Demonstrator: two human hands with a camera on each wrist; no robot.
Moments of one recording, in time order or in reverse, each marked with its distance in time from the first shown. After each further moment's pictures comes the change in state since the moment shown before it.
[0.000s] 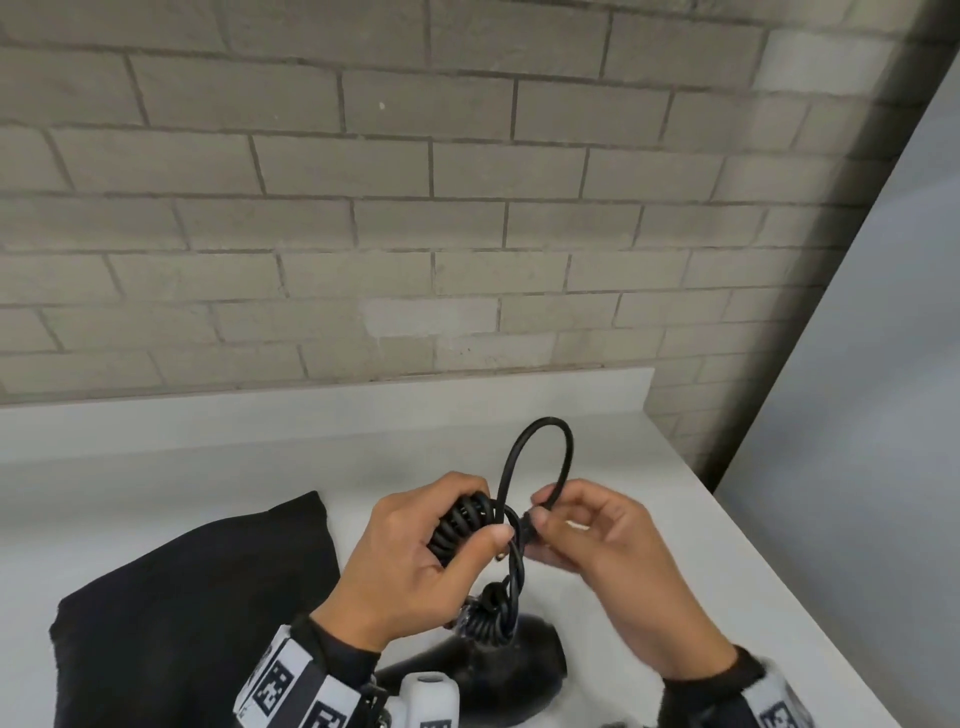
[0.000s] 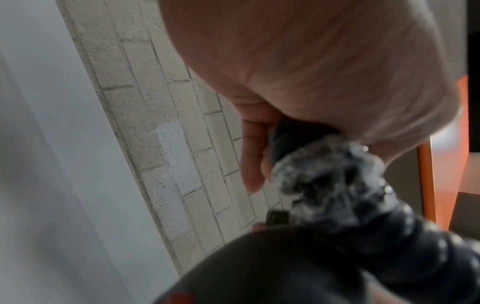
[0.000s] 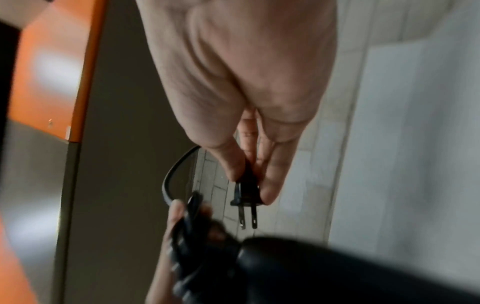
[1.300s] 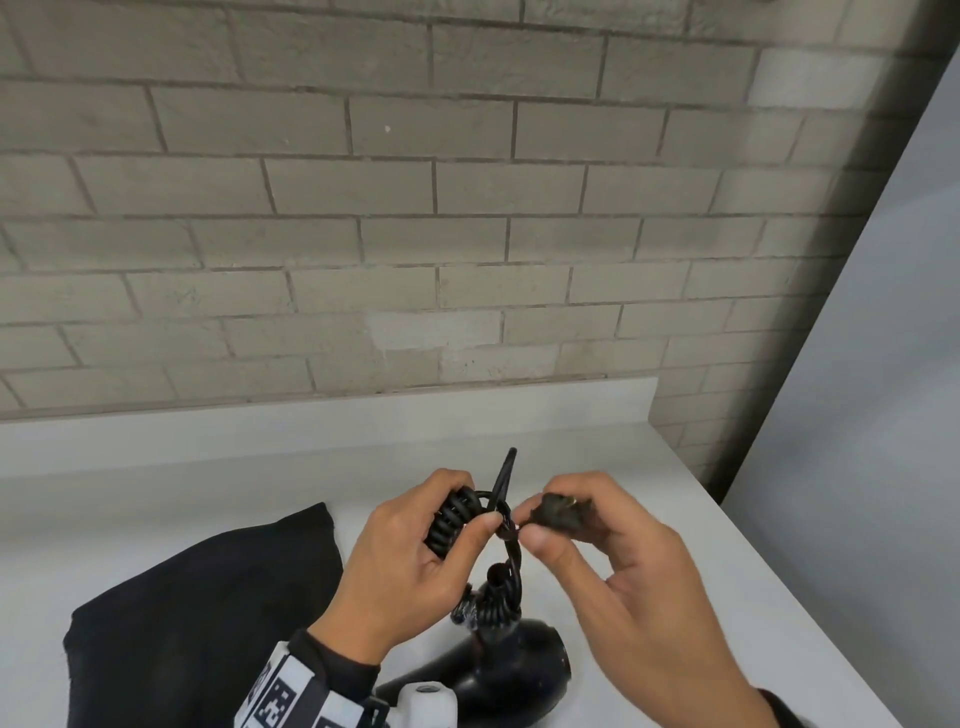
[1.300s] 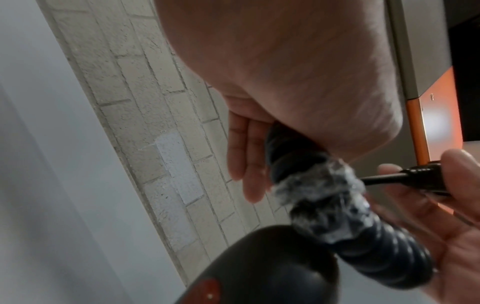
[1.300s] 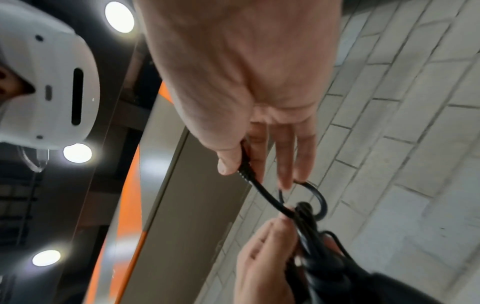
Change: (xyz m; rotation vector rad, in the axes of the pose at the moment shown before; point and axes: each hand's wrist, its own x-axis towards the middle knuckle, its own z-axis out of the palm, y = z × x) left_hand -0.002 -0.006 -0.001 0.080 0.038 -0.076; right_hand -0.043 -0.042 0.022 -0.460 -0.068 -0.565
